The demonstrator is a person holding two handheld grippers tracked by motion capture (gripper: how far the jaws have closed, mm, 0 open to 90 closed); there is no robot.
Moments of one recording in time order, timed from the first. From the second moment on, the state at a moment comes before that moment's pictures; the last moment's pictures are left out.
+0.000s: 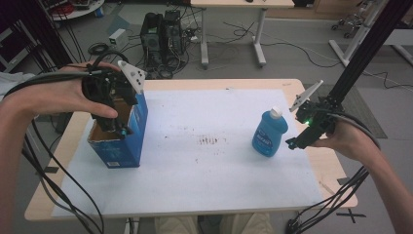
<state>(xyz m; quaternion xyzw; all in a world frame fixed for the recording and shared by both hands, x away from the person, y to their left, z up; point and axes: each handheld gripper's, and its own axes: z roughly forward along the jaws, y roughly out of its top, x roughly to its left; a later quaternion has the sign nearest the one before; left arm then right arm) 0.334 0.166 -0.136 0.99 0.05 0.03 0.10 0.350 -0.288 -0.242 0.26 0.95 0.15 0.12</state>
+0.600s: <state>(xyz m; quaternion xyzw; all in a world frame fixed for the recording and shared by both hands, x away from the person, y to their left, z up) 0.332 0.168 -0.140 0.99 0.05 0.03 0.11 0.369 -0.285 -0.279 0.31 0.93 0.16 0.10</state>
